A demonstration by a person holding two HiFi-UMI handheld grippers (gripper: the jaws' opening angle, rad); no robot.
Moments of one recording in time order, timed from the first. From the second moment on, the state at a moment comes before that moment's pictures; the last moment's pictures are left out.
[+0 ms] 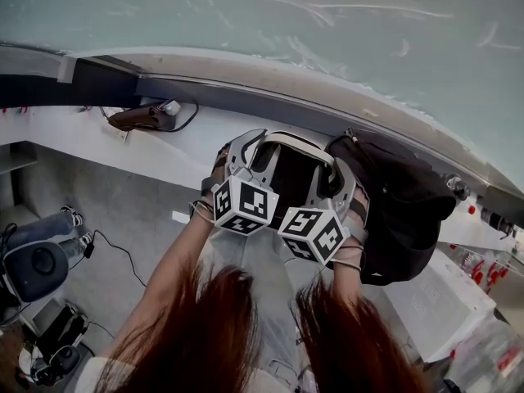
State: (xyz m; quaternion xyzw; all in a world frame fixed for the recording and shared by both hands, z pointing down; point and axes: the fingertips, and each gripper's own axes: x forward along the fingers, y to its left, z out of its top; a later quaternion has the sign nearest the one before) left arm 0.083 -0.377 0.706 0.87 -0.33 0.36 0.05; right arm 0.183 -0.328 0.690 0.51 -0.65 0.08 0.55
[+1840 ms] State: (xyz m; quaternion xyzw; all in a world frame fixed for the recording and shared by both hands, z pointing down) left arm 0.068 -0.369 0.698 0.85 -0.40 0.36 0.03; right arm 0.176 -0.326 0.682 0.56 -0.67 0.01 0.49
